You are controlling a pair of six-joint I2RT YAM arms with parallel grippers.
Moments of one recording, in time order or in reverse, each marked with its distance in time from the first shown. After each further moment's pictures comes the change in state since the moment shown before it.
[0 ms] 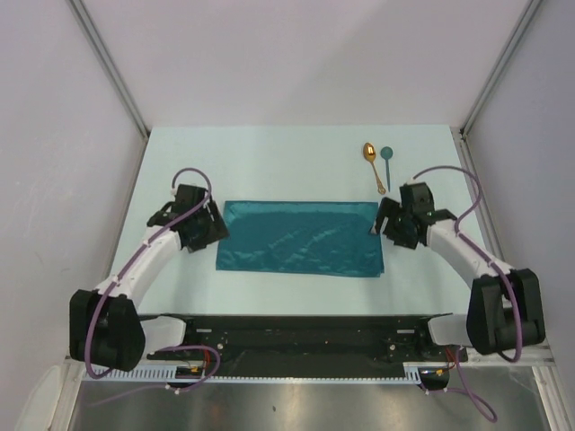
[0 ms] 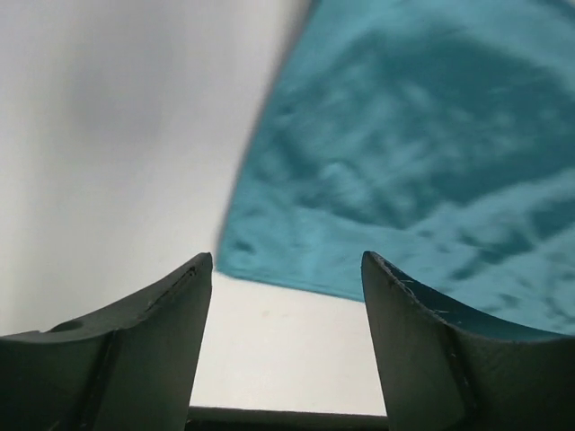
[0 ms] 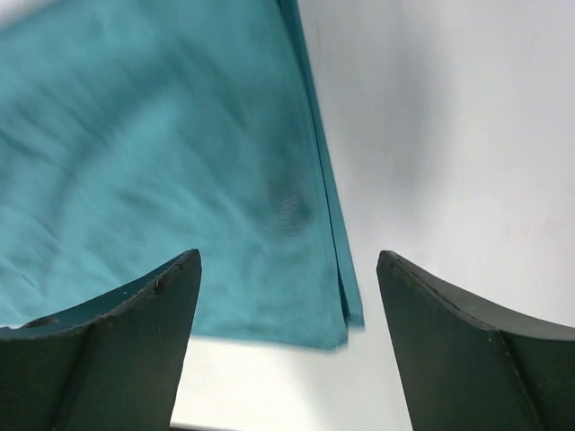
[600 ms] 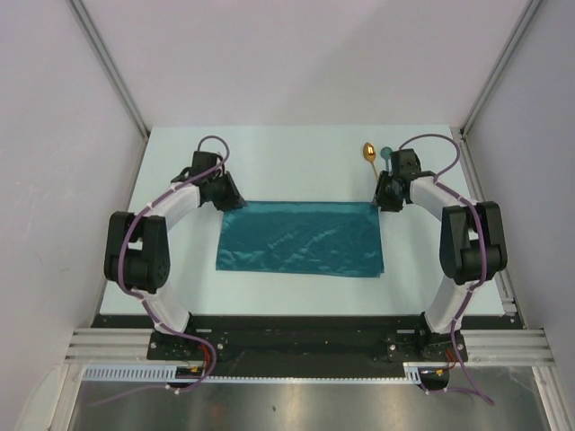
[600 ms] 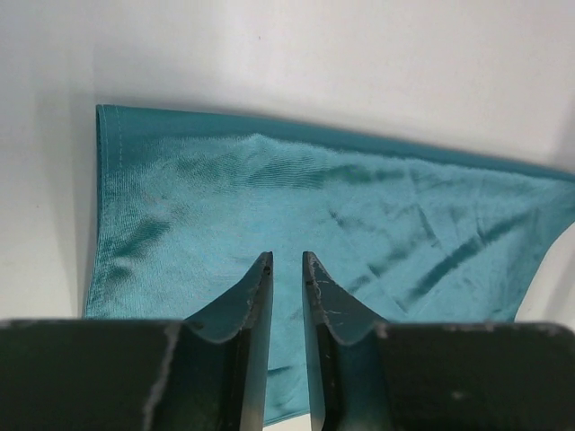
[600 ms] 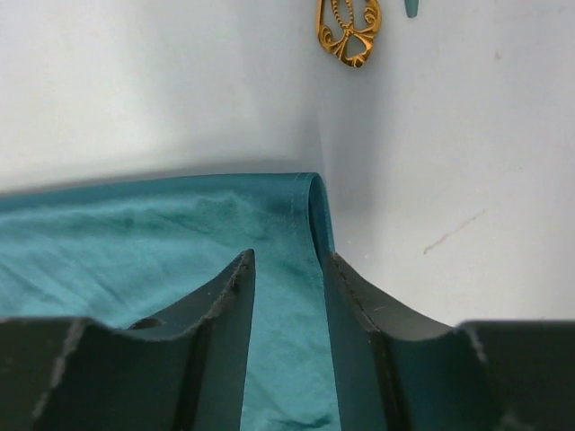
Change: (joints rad) left arm 0.043 0.504 0.335 0.305 0.343 0.043; right arm -0.068 0.513 0.439 0.075 -0.011 -0.135
